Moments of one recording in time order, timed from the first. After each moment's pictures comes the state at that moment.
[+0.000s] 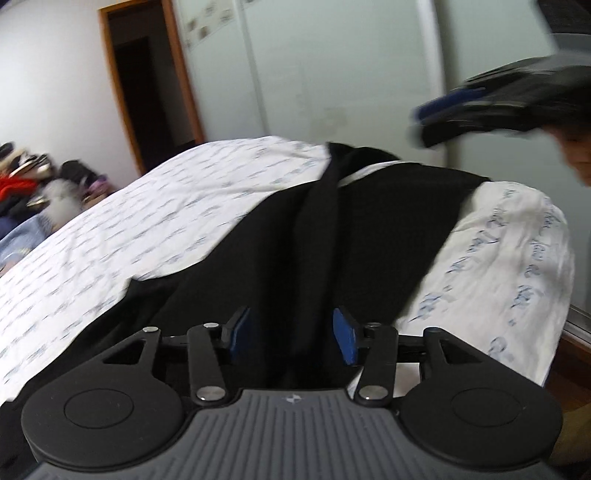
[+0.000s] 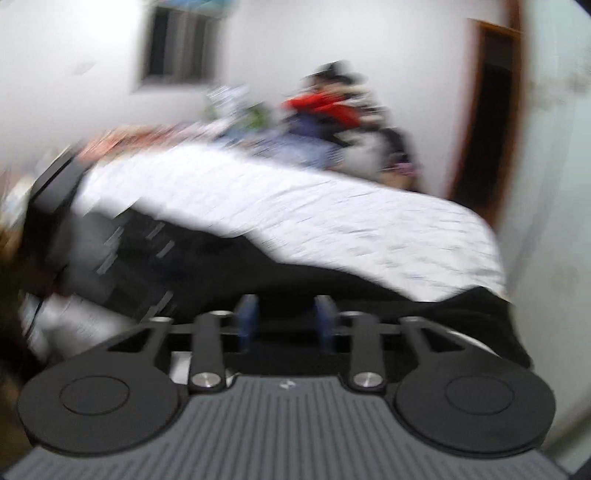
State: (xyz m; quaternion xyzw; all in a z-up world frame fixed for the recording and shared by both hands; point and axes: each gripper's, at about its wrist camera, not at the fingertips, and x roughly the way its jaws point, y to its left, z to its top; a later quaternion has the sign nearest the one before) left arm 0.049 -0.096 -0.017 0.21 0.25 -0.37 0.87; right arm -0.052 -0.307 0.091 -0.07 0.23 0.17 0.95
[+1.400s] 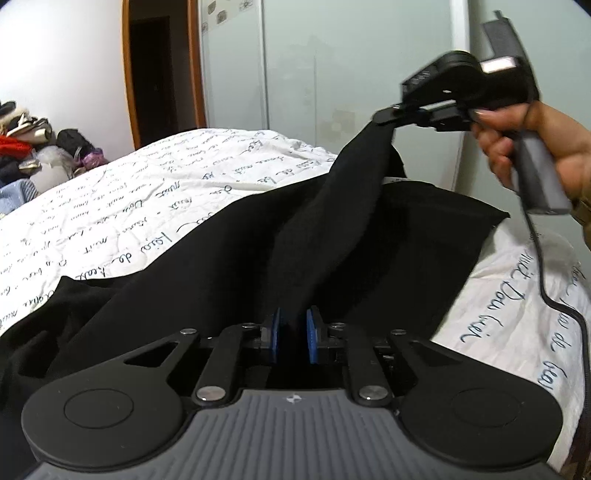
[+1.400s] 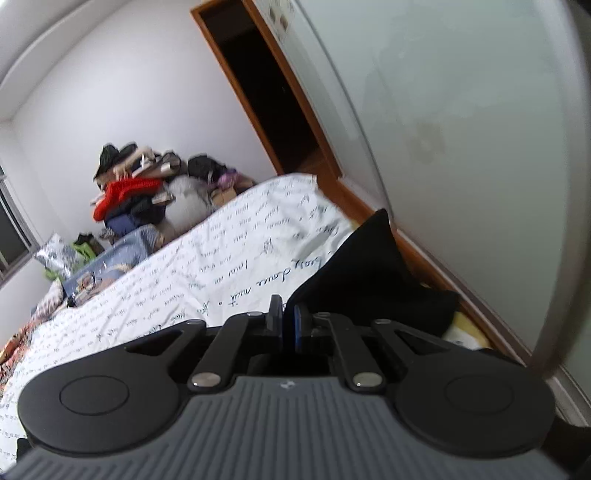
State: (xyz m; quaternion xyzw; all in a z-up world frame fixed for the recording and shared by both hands) left arm 0.085 -0.134 -0.039 0.14 0.27 -0.36 0.88; right arm 0.085 -0.458 0.032 0.25 0.21 -0.08 0.94
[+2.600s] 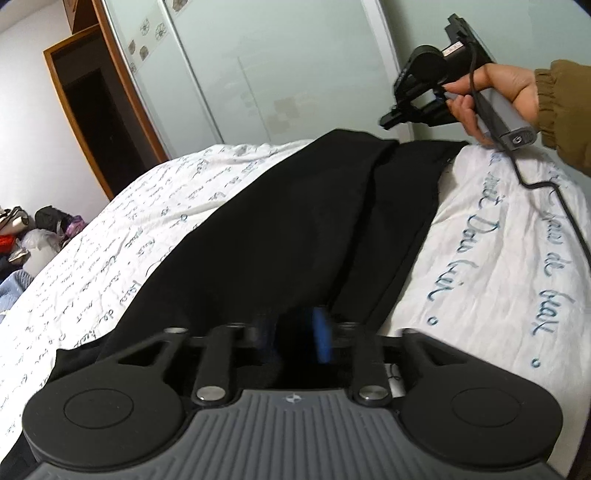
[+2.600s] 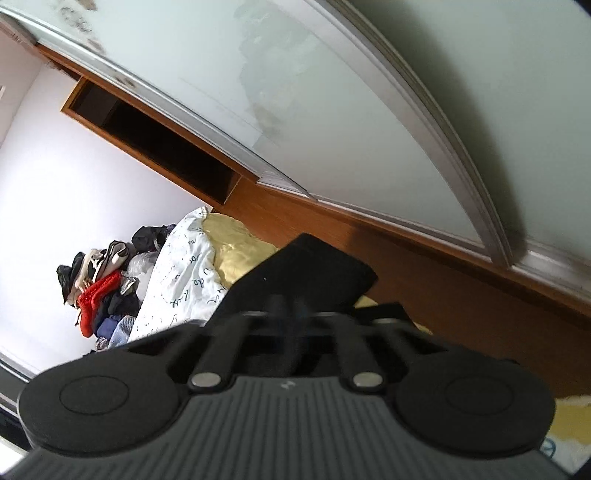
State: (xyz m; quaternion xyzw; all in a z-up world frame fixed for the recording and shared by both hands) left arm 0.053 -0.165 -0.048 0.28 0.21 -0.40 0.85; right arm 0.042 -0.569 -0.066 0.48 0.18 -0.18 0.84
